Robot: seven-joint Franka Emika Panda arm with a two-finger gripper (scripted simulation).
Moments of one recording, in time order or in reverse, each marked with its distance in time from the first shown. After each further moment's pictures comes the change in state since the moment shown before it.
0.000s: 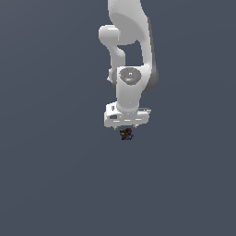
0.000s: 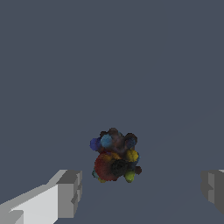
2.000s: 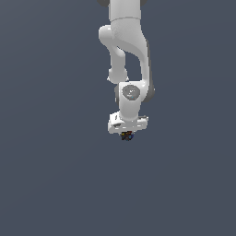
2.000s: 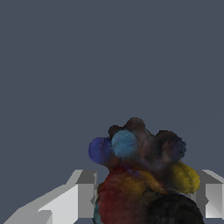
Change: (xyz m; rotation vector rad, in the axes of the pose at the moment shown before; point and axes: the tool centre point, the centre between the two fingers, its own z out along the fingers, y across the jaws) arm -0.017 -0.014 0.082 0.002 0.011 -0.042
